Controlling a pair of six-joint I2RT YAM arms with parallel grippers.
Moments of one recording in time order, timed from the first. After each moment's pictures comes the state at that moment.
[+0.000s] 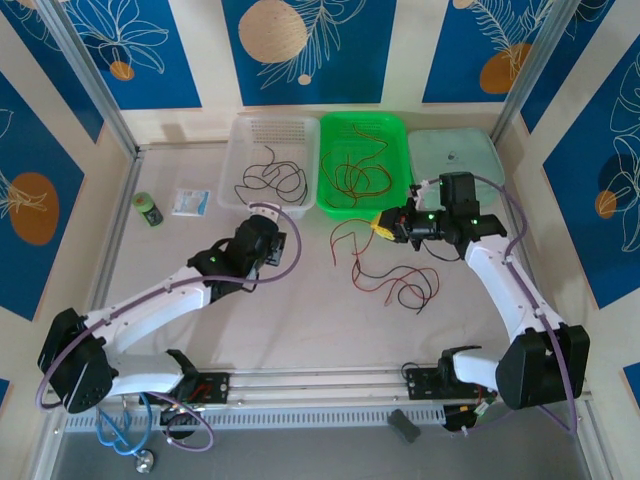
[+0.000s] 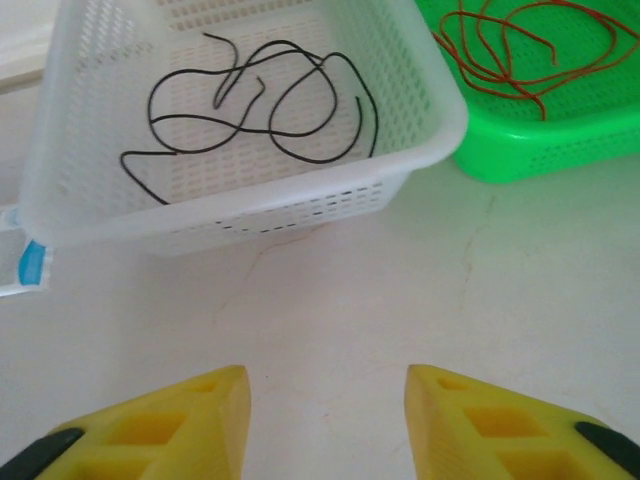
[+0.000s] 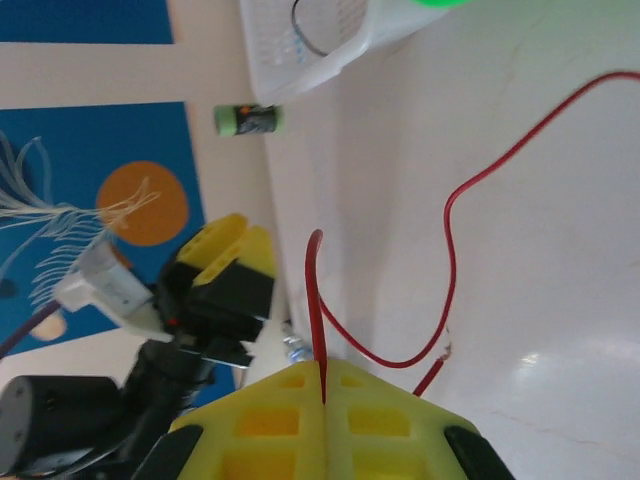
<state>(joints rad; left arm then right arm) -0.77 1.22 0.87 -0.31 -0.45 -0.25 0.14 1.22 1.00 -0.55 -0.93 0.91</state>
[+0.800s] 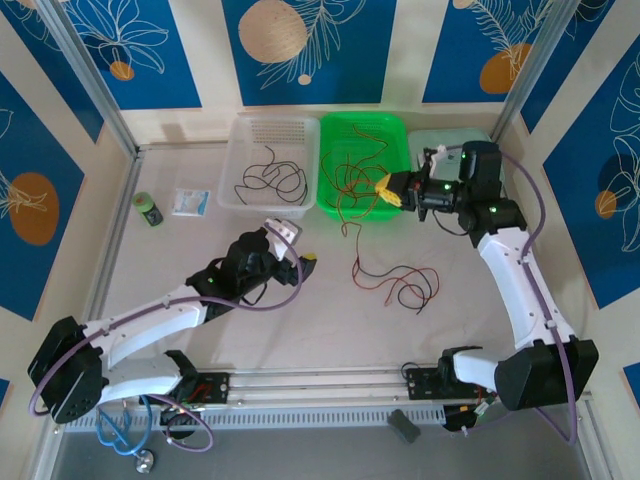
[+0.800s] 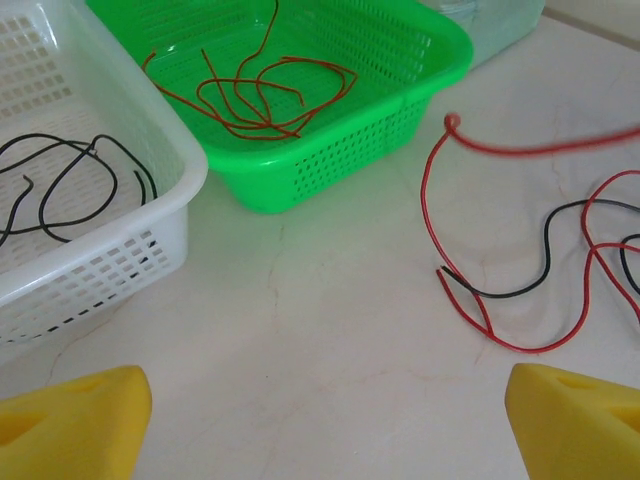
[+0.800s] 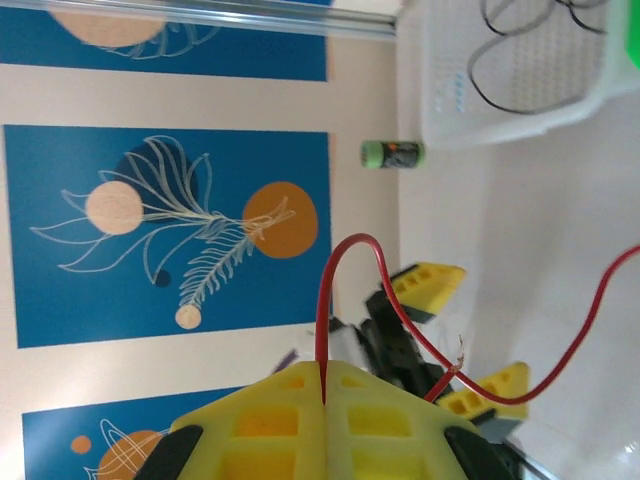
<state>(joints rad) -0.82 1.15 0.68 0.04 -0.12 -0.05 0.09 1.22 1.29 -0.49 -1.00 1.08</state>
